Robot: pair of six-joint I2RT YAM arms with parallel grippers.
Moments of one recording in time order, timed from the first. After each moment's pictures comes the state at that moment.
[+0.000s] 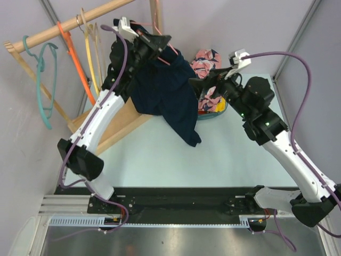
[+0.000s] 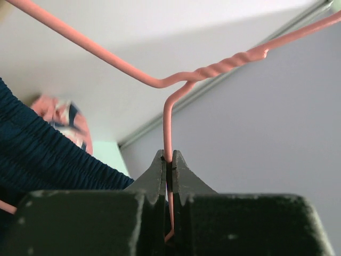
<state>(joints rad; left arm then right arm) -0.44 1.65 1.80 0.04 0.10 -0.95 0.64 1.19 1.42 -0.10 -0.01 0.18</state>
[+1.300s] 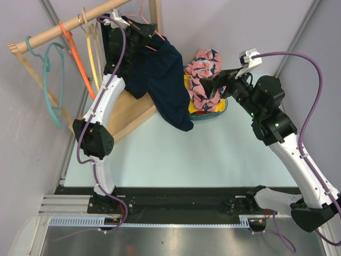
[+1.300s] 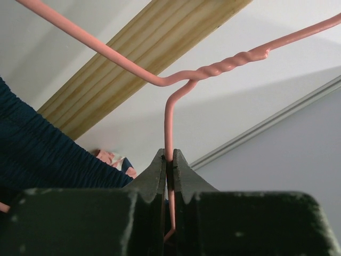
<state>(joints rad) -0.26 2.00 2.14 0.07 0.11 -0.94 0.52 1.13 1.42 -0.19 -0.06 0.17</state>
